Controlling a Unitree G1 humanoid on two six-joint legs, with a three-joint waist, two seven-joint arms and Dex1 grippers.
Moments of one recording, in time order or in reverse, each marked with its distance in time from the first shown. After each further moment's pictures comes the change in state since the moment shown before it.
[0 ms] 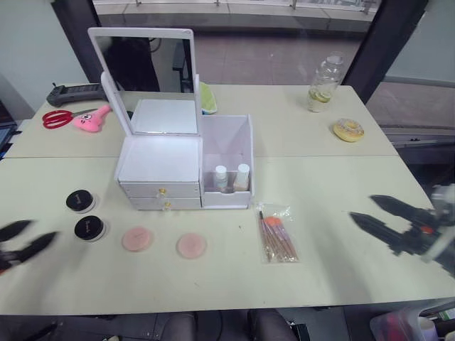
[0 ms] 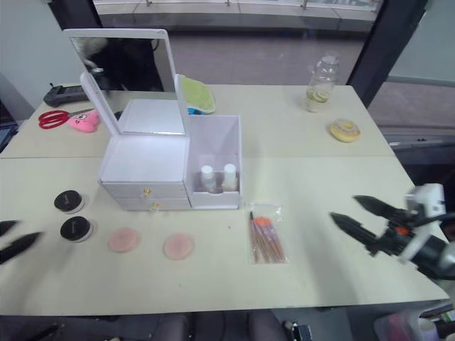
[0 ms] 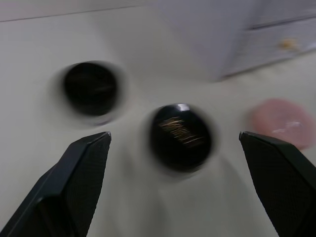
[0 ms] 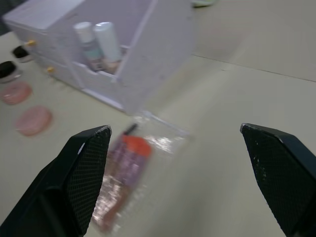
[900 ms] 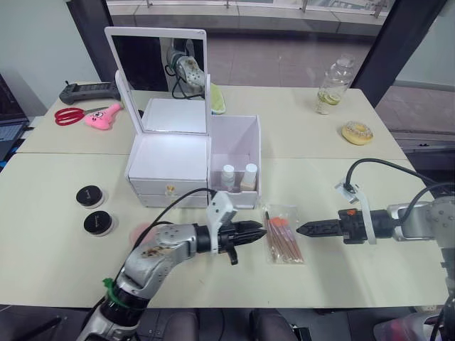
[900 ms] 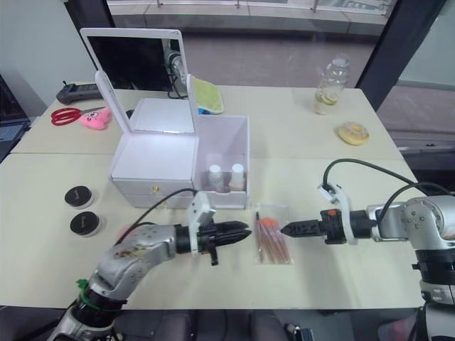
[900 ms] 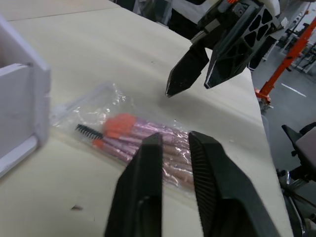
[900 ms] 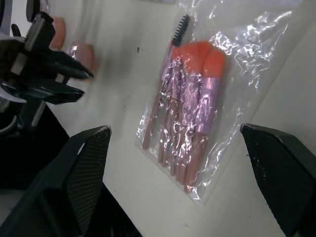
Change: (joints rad) left arm -0.501 -0.538 -0.924 -0.284 0.132 0.234 0.416; right arm -0.598 -0.144 0.503 0.497 0.137 0.738 -0.090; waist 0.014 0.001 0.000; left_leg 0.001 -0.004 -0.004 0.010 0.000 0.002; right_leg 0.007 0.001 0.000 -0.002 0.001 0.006
